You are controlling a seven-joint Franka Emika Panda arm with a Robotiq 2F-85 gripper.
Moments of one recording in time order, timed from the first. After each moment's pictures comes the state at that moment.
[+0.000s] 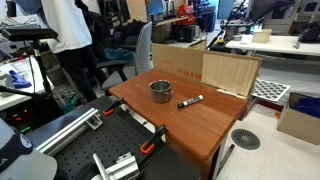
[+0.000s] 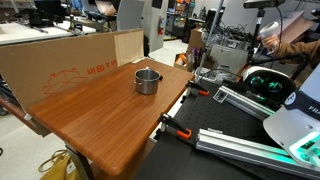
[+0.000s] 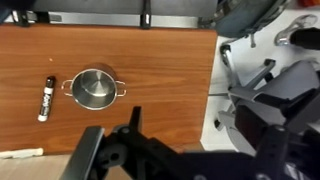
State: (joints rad) arm 0.16 -0.36 0.13 -2.47 0.19 2.20 0.10
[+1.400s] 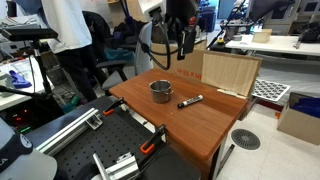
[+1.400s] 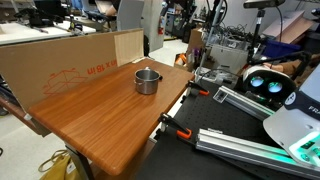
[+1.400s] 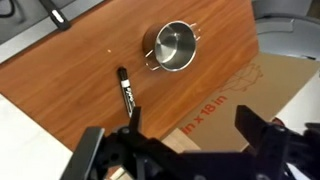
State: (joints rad) arm -0.06 -0.15 -0.27 -2.45 0.56 2.32 -0.24
